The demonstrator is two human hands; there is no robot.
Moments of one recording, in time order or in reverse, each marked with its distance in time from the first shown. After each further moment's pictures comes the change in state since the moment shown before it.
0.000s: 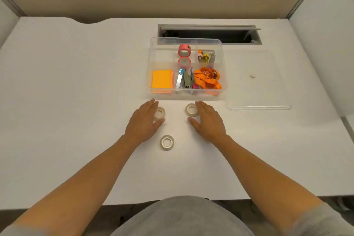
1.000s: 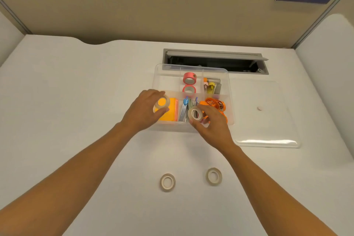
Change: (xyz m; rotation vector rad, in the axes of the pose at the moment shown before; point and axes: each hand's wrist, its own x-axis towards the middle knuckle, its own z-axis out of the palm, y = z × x) left_hand 0.100 0.003 -0.095 -0.176 0.190 0.146; right_hand 0.072 -0.028 -0.069 0.482 0.232 -0.164
